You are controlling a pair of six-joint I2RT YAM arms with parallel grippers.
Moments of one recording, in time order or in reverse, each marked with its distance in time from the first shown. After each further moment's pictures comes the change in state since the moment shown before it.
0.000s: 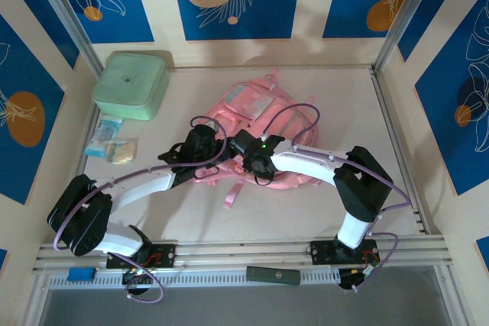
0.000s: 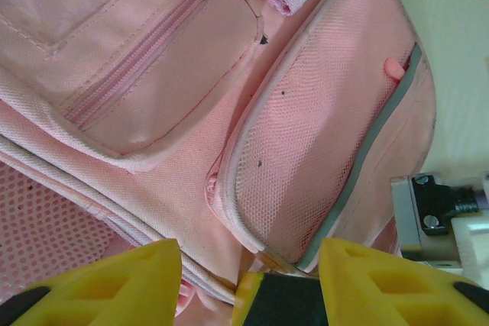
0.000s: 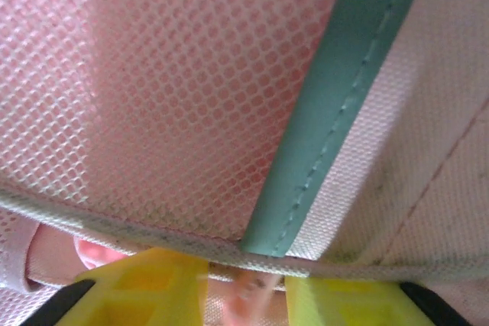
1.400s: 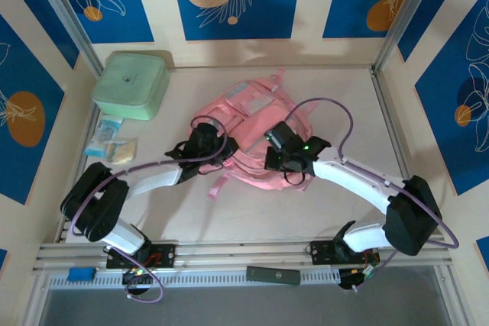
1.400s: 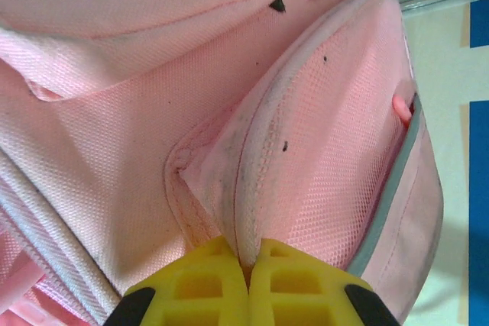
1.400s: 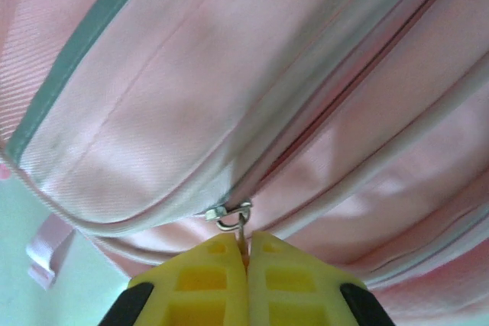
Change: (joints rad) left arm 0.061 0.111 0.004 0.113 0.072 -0.146; right arm -0.166 -0.376 -0.190 0.031 -0.122 -0.482
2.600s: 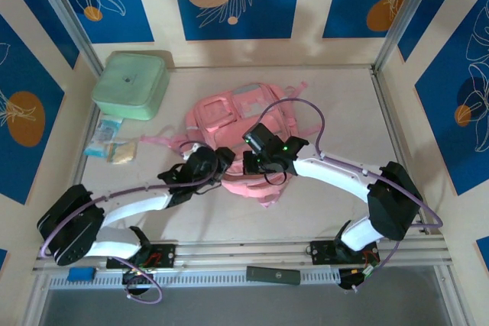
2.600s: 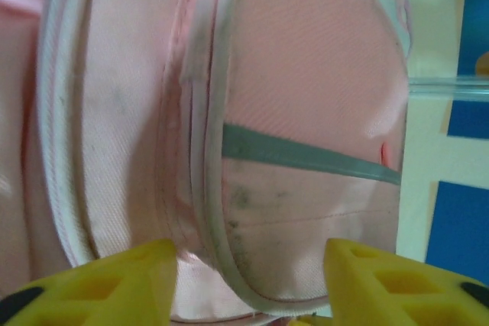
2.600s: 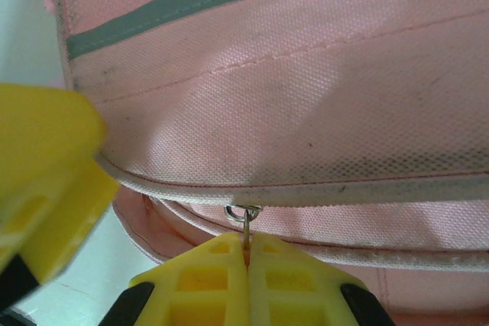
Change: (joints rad) left arm -0.216 -0.197 -0.189 0.001 -0.333 -0.448; right arm 0.142 0.154 0.095 0.103 -0.118 -0.026
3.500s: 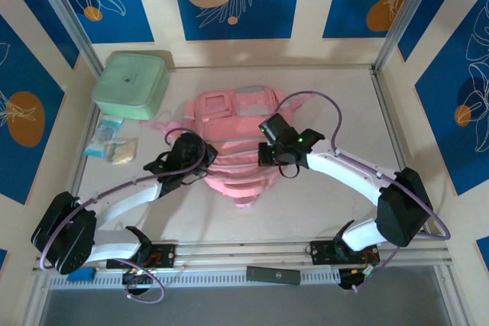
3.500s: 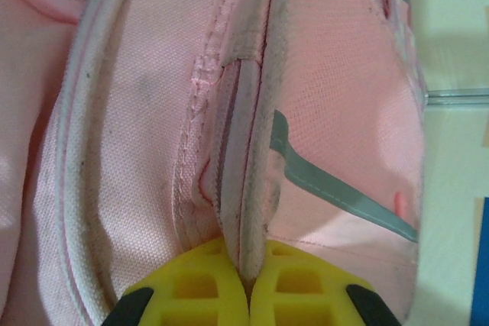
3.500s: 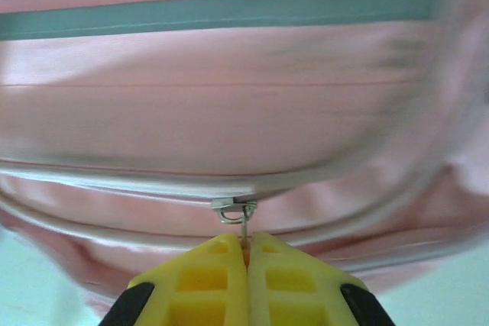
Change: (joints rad) left arm 0.247 -0.077 0.047 -0.201 0.156 0.264; right arm -0.158 -0.067 0.000 -0.095 0.044 -0.114
